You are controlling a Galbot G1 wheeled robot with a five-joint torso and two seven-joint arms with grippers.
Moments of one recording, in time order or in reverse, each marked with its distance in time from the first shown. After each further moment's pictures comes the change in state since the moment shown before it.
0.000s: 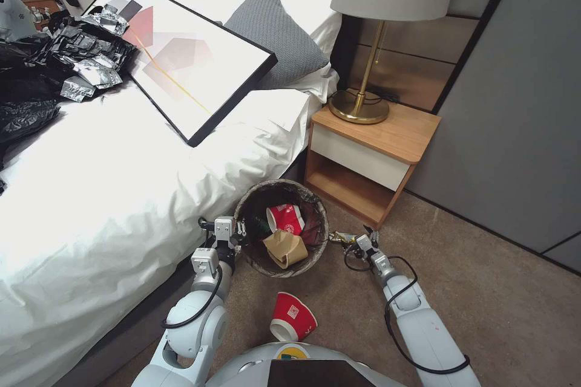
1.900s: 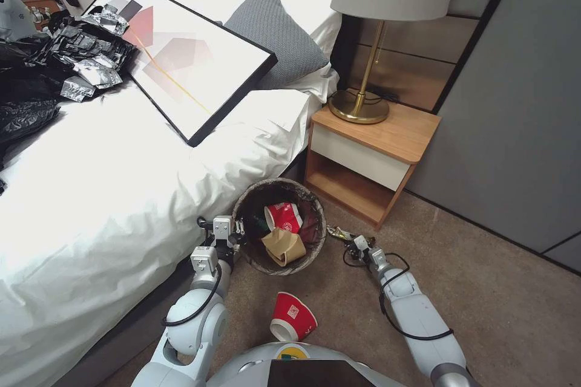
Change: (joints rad) left arm -0.004 -0.008 -0.011 0.004 0.006 0.009 -0.004; right arm 0.228 0.000 -0.026 -0.367 0.073 -0.006 -0.131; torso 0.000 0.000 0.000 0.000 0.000
